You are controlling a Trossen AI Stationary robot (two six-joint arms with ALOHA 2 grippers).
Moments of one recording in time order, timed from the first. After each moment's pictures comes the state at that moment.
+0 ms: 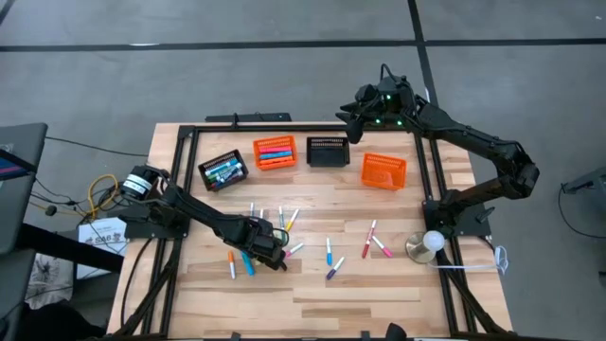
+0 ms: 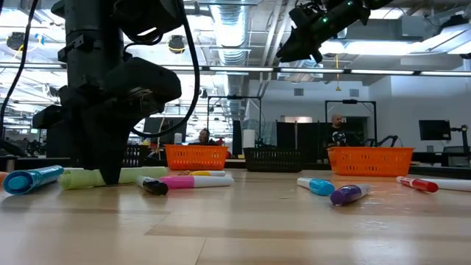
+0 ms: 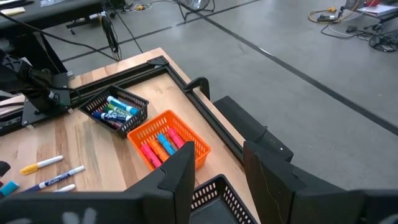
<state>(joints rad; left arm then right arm) -0.39 1.79 0.95 -0.54 -0.03 -1.37 -0.63 1.34 1.20 -0.30 -0.18 -0.03</state>
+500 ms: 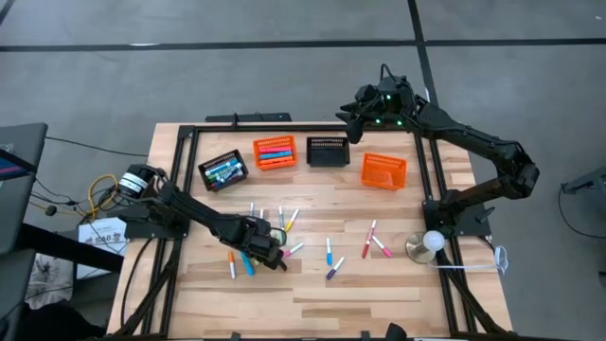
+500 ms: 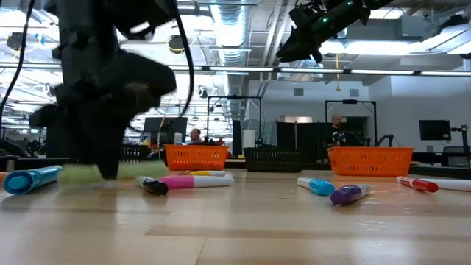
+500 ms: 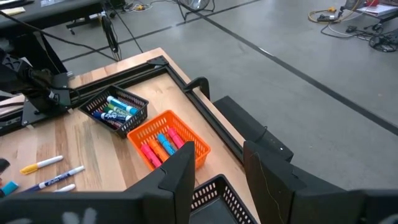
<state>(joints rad) -0.39 1.72 0.94 -0.55 -0.07 -1.37 -0.63 1.34 1.20 -0.30 -0.18 -0.03</state>
